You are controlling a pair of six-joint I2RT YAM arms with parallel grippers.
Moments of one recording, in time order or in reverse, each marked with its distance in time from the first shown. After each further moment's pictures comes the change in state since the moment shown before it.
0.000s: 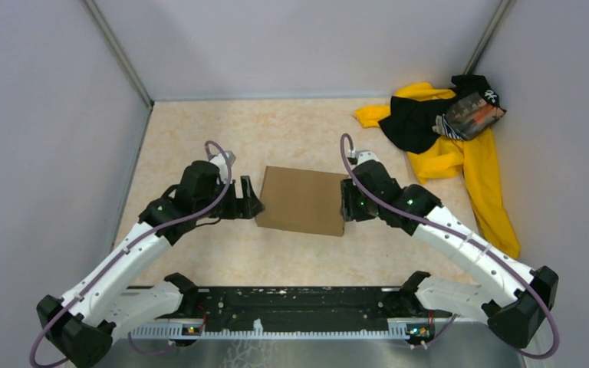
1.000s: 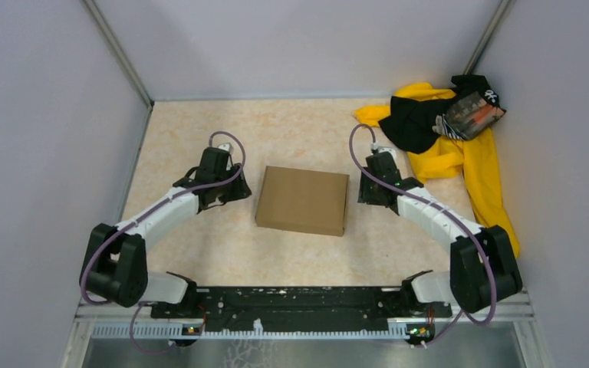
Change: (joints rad) left arm 0.221 0.432 -0.050 0.342 -0.072 0.047; right arm -0.382 0.263 -0.214 0.436 0.017 -0.087
